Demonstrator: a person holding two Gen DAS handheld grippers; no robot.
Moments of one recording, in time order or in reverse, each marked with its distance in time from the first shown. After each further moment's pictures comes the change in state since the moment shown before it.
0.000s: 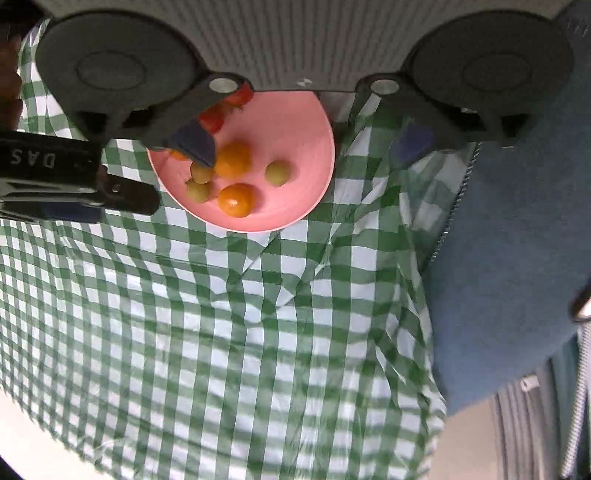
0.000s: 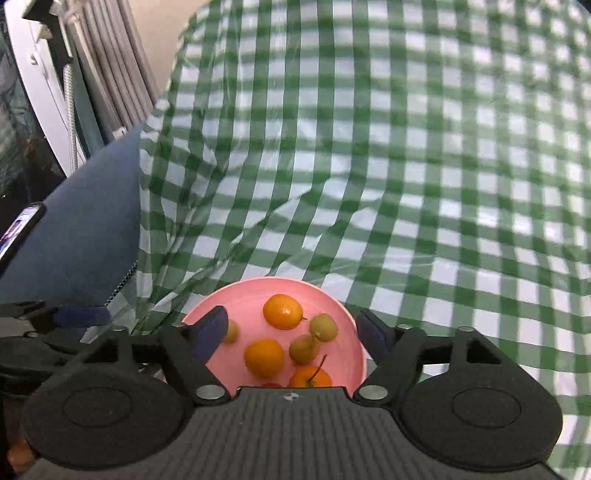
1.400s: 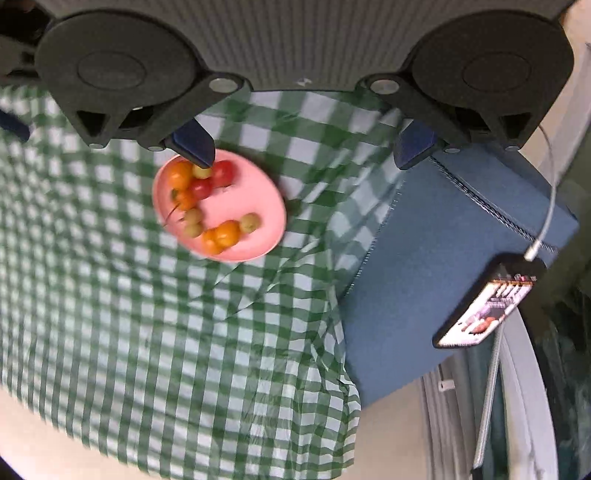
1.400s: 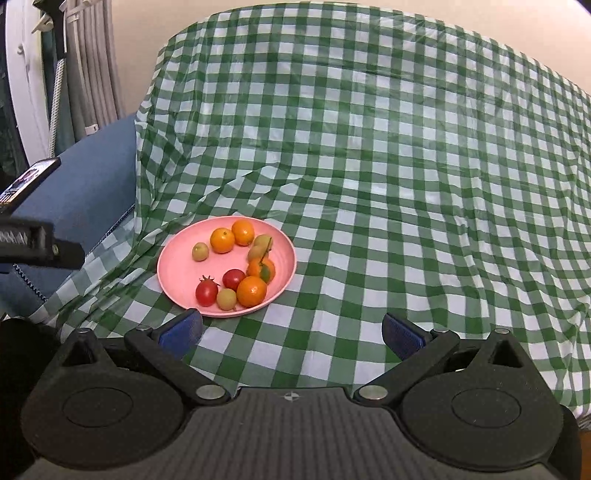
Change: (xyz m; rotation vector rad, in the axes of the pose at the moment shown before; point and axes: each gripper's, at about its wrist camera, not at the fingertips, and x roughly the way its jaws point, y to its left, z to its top) left arm -0.124 -0.005 -0.054 -0.067 0.002 0.153; right arm -0.116 0.041 -0.110 -0.010 -0.044 -0.236
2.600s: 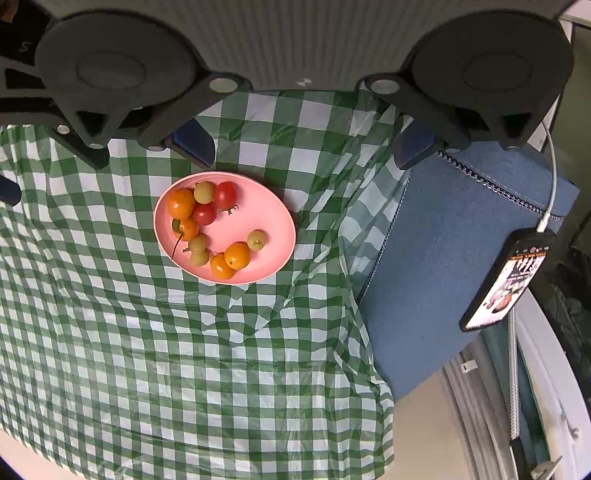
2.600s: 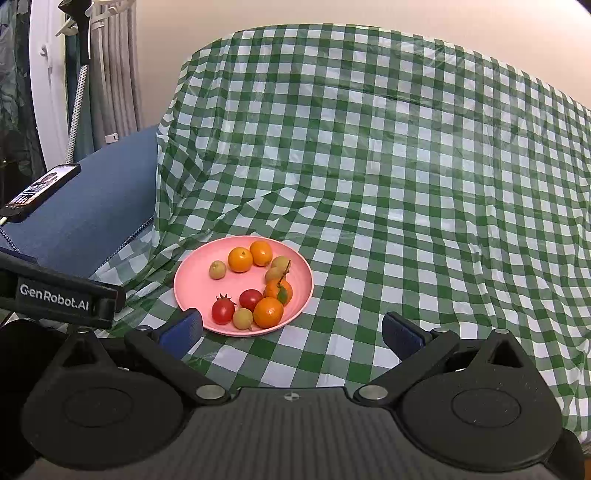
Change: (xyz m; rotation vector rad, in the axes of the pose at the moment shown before) left arm 0.006 -0.022 -0.007 0.164 0.013 0.025; right arm -0.007 0.004 0.000 -0.038 -0.074 0.042
